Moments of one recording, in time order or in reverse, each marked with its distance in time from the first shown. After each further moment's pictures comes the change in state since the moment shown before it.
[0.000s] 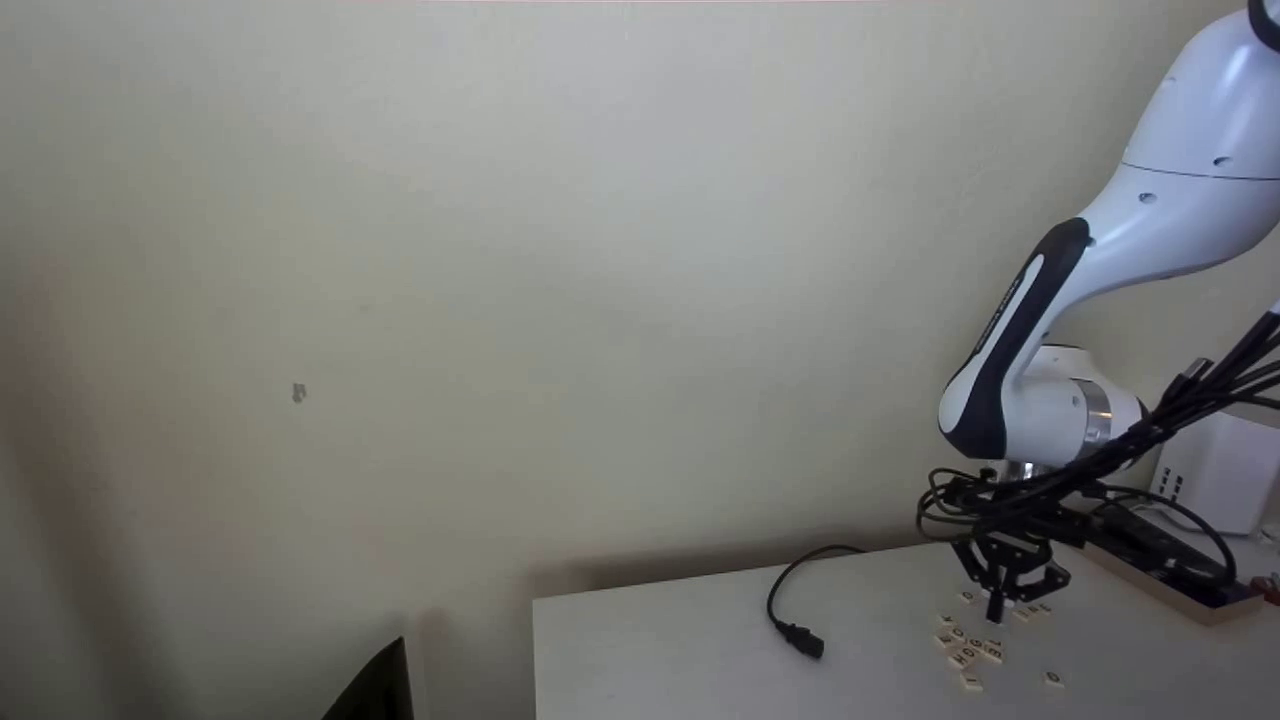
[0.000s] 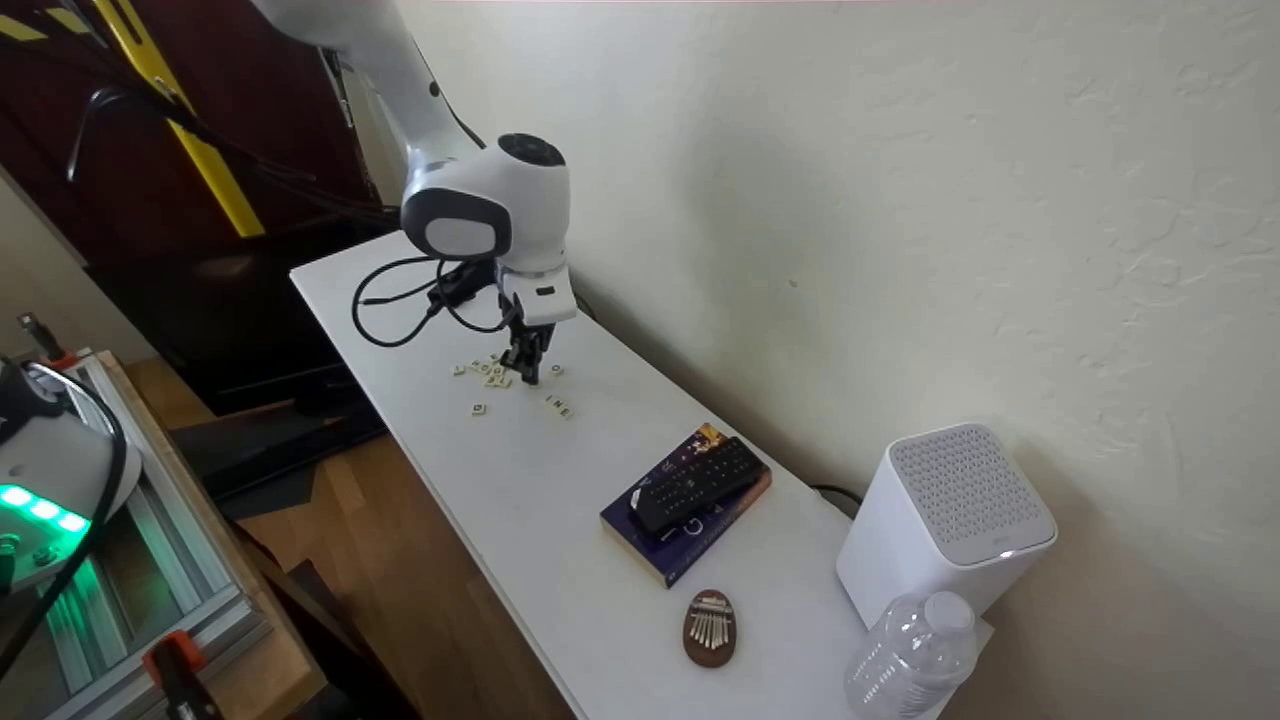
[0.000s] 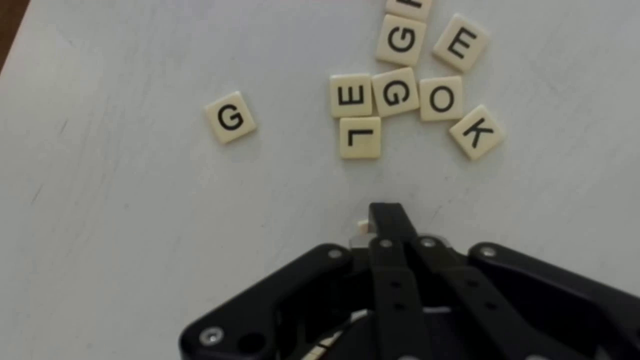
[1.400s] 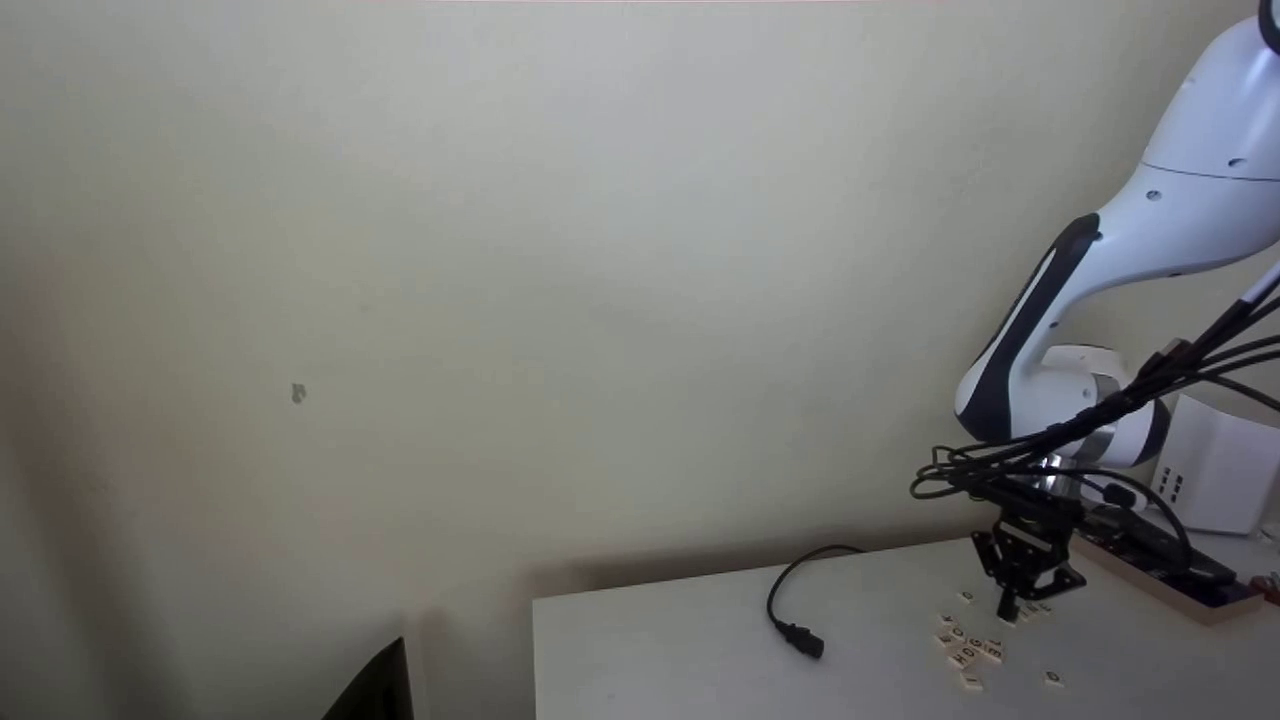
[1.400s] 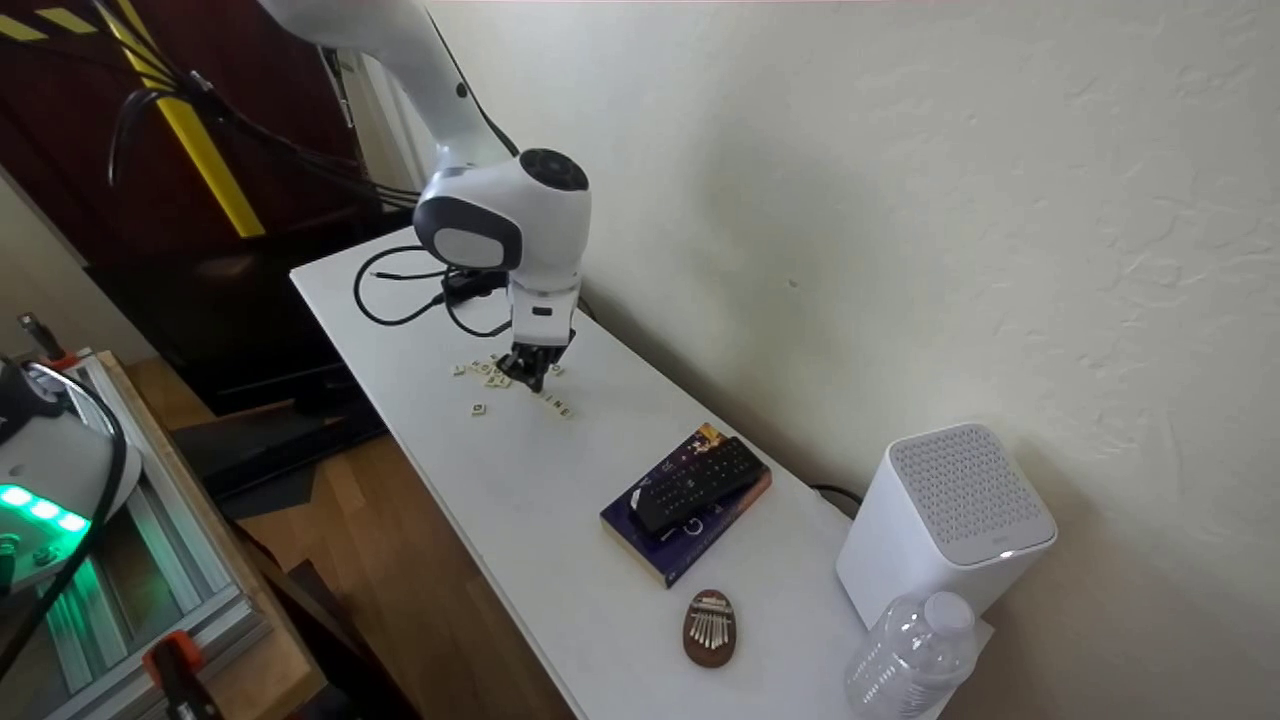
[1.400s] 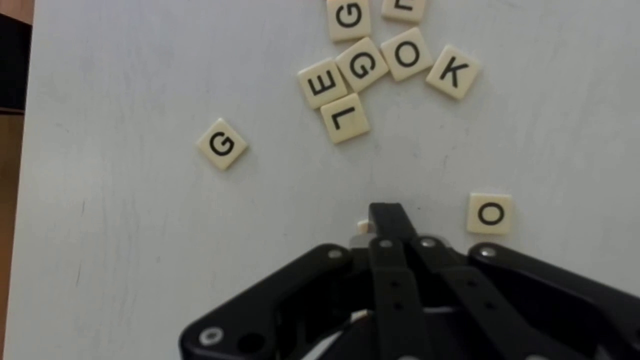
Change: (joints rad) arm -0.063 0.005 0.000 0.026 0.132 -0.069 0.167
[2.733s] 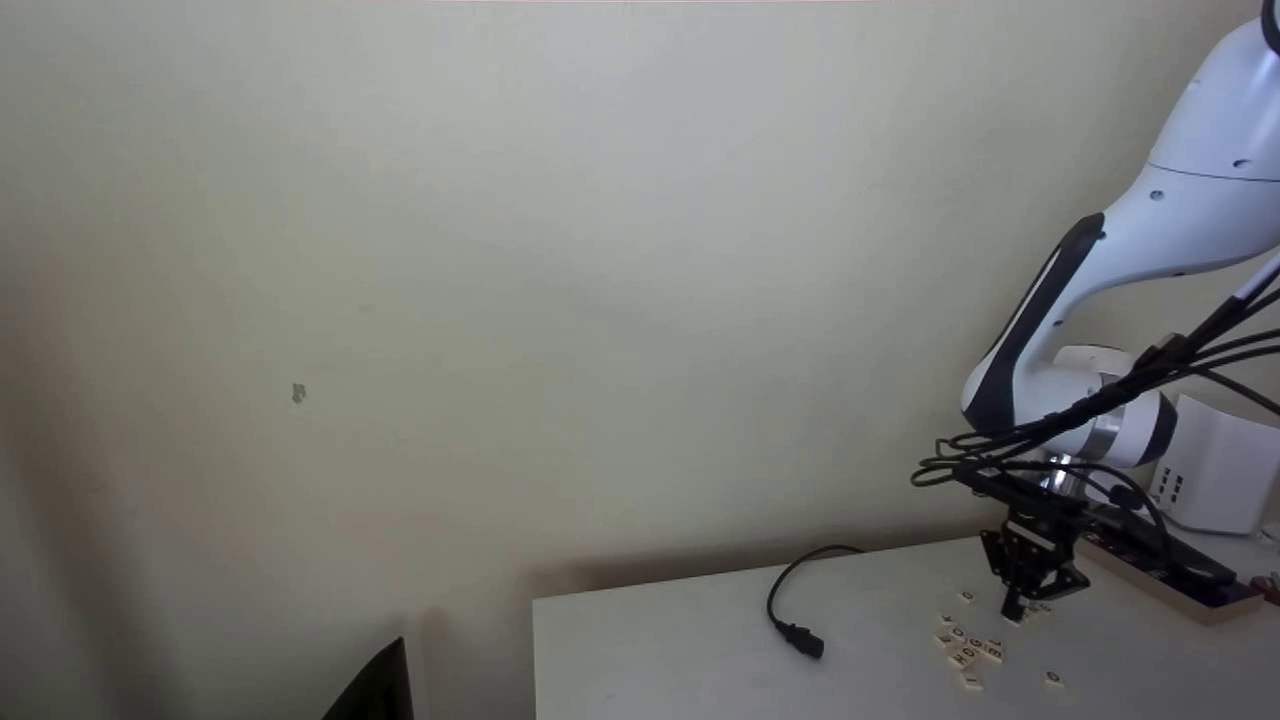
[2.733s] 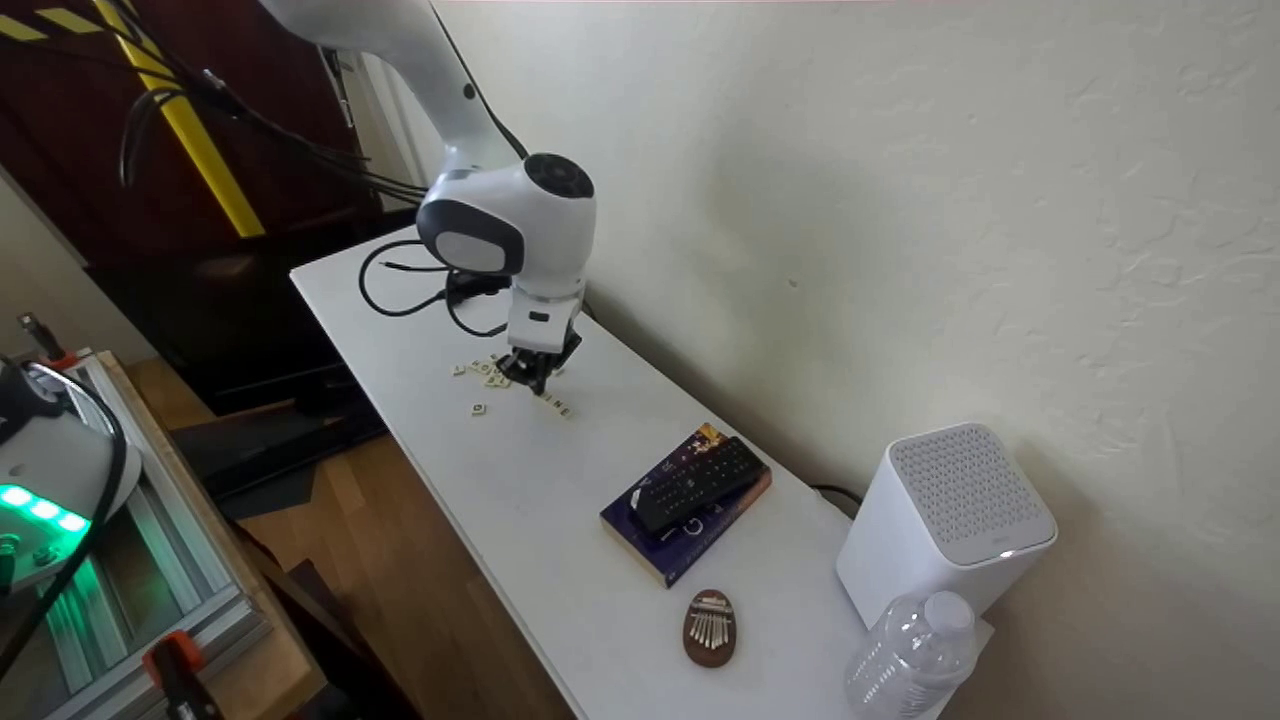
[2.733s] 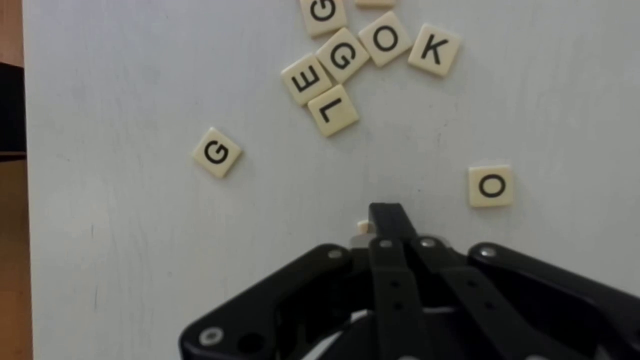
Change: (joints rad) arm -0.016 0.002 -0.004 0.005 0.040 -0.013 0.079
